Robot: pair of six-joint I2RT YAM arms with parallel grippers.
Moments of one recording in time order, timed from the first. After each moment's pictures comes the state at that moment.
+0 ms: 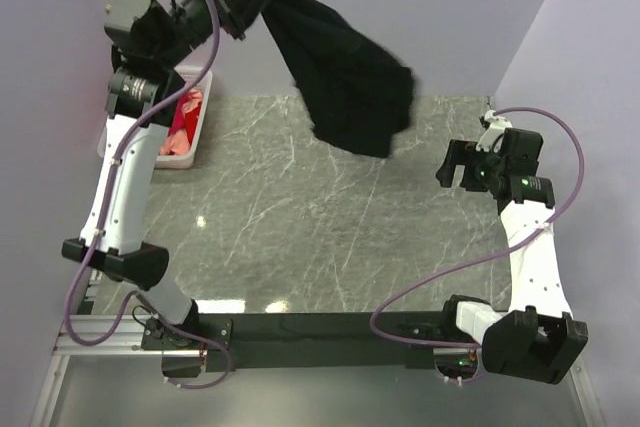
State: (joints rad) left arm -0.30 1.68 2.31 -0.24 0.50 -0.26; right arm -0.20 1.08 1.06 -0.70 -0.31 -0.01
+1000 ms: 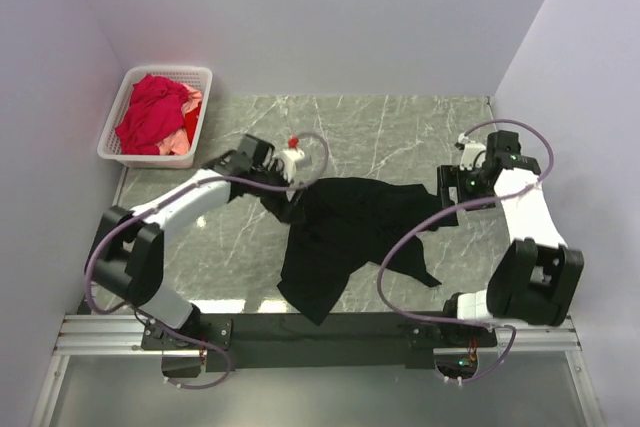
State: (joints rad) left arm -0.46 1.53 1.09 -0.47 0.59 0.17; right arm -0.23 1.34 1.07 -0.92 -0.30 -0.27
